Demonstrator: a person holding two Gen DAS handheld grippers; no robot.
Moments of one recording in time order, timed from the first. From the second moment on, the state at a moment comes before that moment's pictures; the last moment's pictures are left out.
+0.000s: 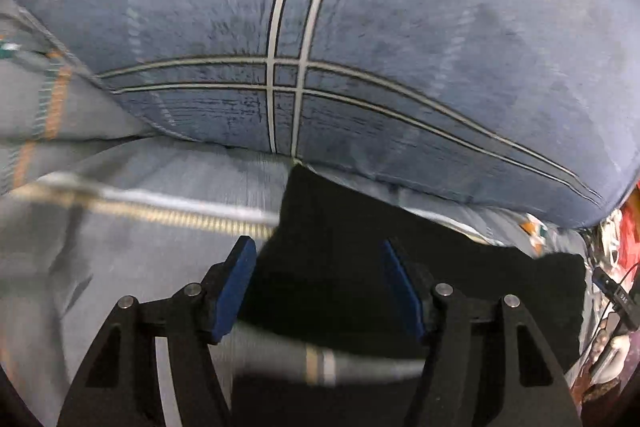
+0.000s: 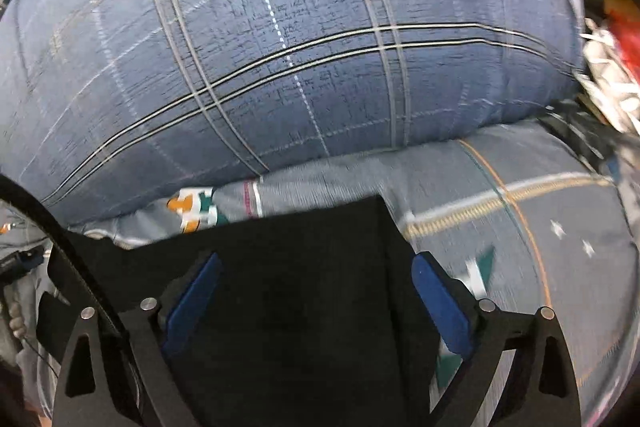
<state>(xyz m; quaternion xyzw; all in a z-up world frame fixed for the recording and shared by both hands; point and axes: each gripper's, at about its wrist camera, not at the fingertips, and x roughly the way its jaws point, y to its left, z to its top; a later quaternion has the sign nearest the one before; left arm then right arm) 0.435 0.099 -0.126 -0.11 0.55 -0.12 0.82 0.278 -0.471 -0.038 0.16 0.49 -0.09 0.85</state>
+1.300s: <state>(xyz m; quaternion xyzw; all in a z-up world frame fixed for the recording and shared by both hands) 0.136 0.161 -0.058 -0.04 0.40 -0.15 0.90 0.095 -0.435 -0.070 0.27 0.51 -0.02 0.81</state>
